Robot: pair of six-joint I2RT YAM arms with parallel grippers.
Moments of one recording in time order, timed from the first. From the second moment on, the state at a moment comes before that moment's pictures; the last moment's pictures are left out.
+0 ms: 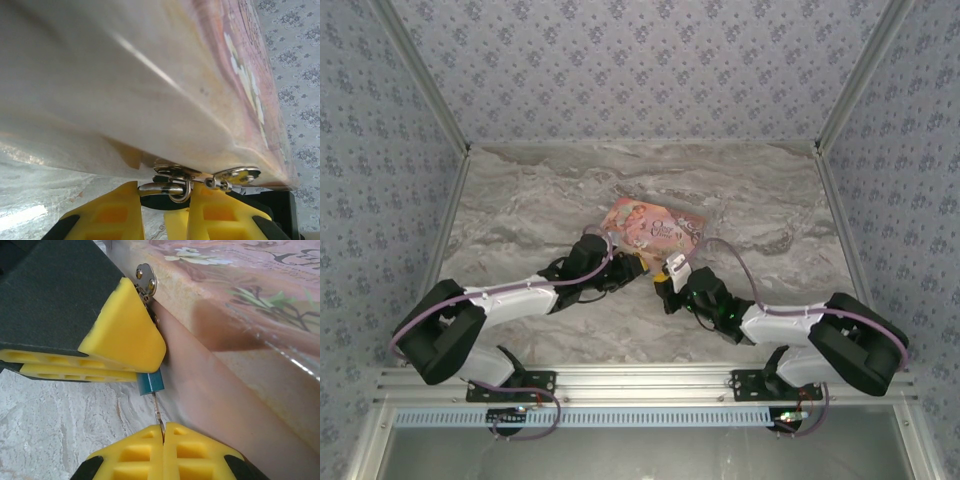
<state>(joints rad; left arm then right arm) -0.78 1.41 0.60 0.26 0.28 -1.17 0.89 1.32 0.32 0.59 0.05 0.17</state>
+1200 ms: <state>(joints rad) -0.76 1.41 0.63 0.30 0.28 -1.21 0.70 1.35 0.36 0.67 -0.25 0.20</state>
